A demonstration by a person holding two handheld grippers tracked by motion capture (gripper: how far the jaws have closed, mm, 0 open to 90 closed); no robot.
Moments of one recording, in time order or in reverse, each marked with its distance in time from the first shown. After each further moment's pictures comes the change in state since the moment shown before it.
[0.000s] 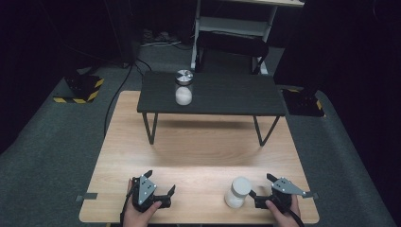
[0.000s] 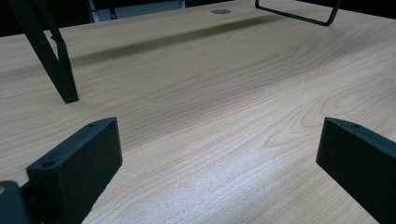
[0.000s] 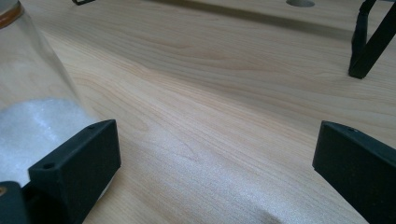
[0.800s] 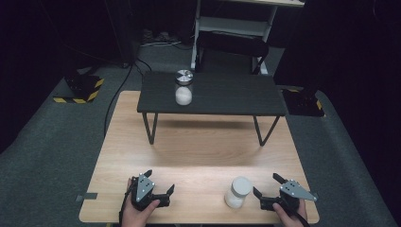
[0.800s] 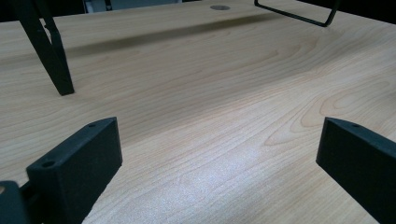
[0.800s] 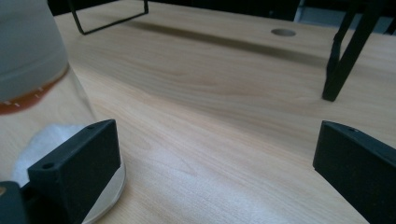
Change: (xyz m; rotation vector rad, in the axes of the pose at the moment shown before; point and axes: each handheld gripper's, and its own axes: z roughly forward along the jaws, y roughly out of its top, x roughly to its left) left arm 0.009 0.002 0.002 0.016 -0.025 -0.037; right arm 0.003 -0.003 -0.027 -0.096 -0.023 0.009
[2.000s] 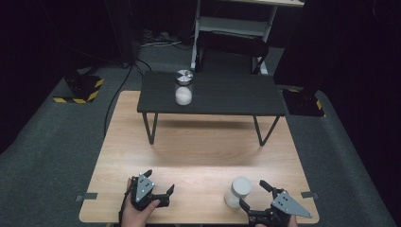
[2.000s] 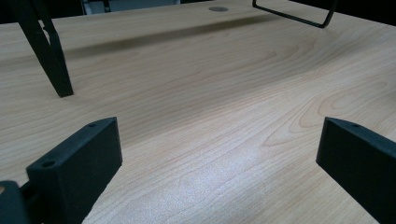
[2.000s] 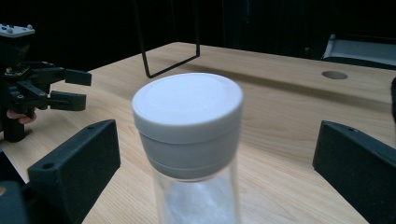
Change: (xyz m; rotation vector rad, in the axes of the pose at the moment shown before) left arm 0.001 -0.001 -0.001 -0.005 -0.005 0.002; right arm 0.055 0.006 -0.013 -0.119 0.115 0.017
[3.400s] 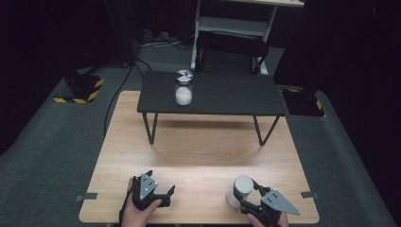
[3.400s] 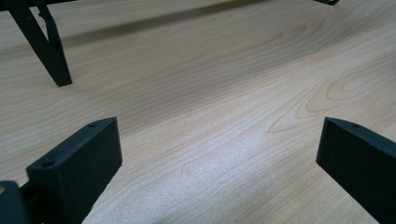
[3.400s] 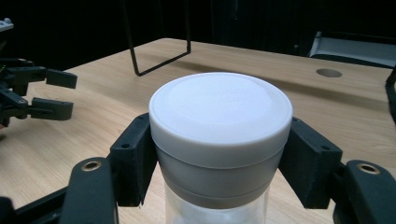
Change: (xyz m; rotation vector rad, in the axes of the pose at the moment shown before) left arm -0.004 0.013 0.004 0.080 0.017 0.033; right arm 0.020 0.003 0.019 0.015 -0.070 -0.013
